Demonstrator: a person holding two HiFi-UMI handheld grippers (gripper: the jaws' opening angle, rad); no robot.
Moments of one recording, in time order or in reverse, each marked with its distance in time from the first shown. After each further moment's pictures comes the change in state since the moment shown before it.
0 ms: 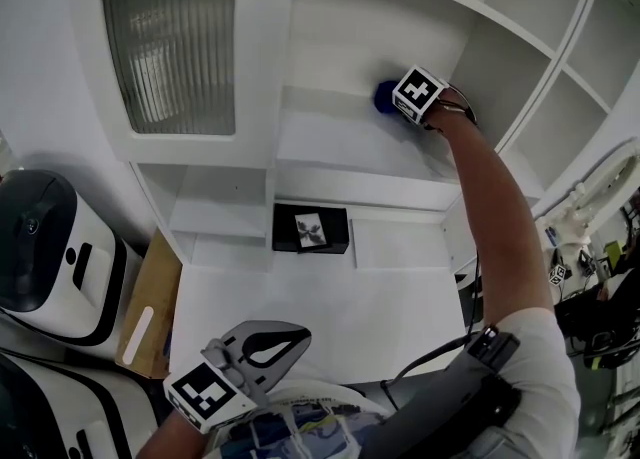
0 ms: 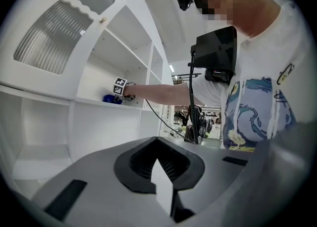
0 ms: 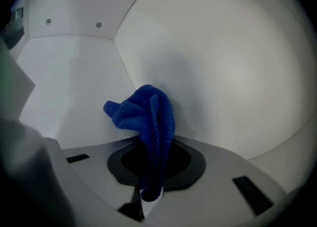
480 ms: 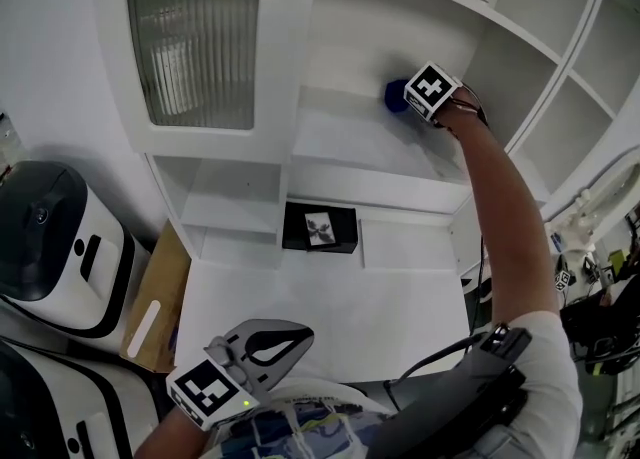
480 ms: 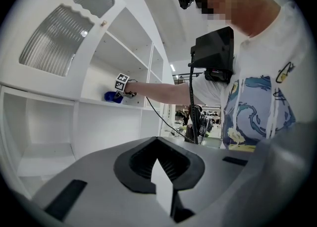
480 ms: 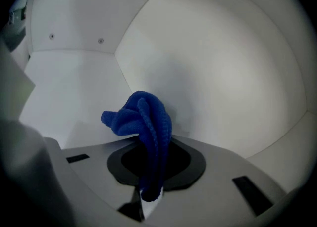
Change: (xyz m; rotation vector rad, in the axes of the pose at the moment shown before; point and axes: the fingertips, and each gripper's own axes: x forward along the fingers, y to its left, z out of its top) left arm -0.015 -0.004 -0.007 0.008 0.016 0.020; right arm -0.028 -0.002 0.017 0.032 -0.052 -0.028
